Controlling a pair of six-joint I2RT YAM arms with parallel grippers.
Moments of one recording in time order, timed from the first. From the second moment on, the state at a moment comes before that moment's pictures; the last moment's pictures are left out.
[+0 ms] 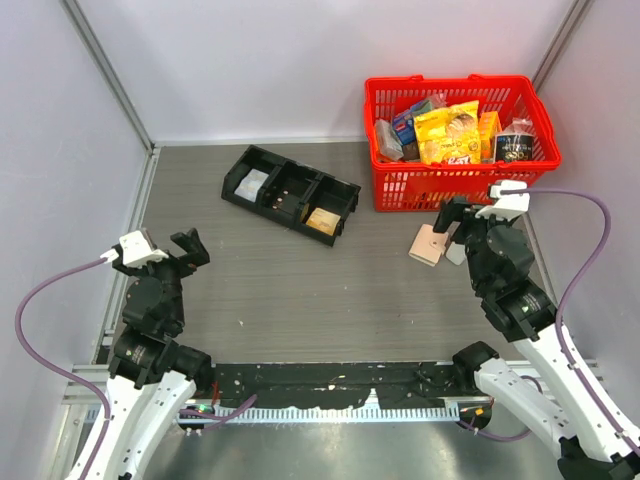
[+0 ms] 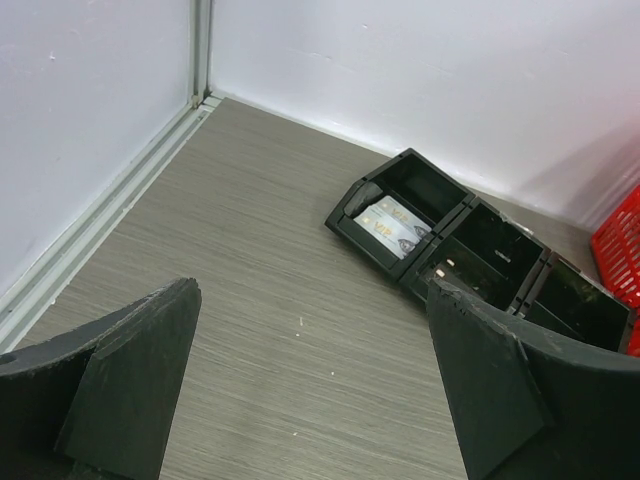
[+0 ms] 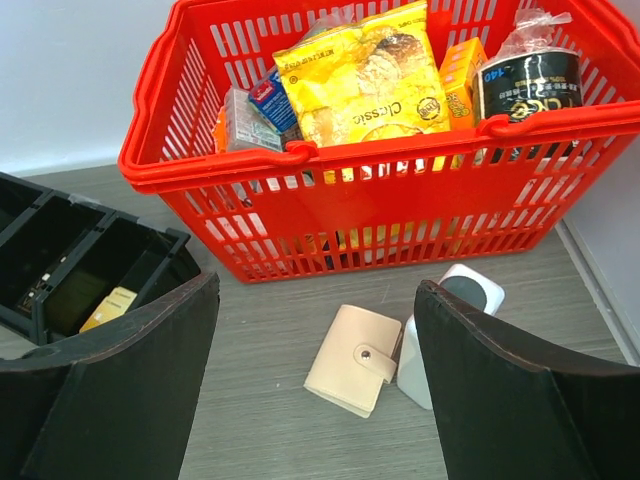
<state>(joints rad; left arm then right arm) -0.35 0.31 0.58 -0.25 -0.60 -0.25 0.46 0.65 0.83 -0.24 0.54 0.15</state>
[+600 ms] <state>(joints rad) -0.35 0.30 0.58 -0.25 -0.58 -0.26 0.46 0.92 0.83 -0.31 0.40 0.22</state>
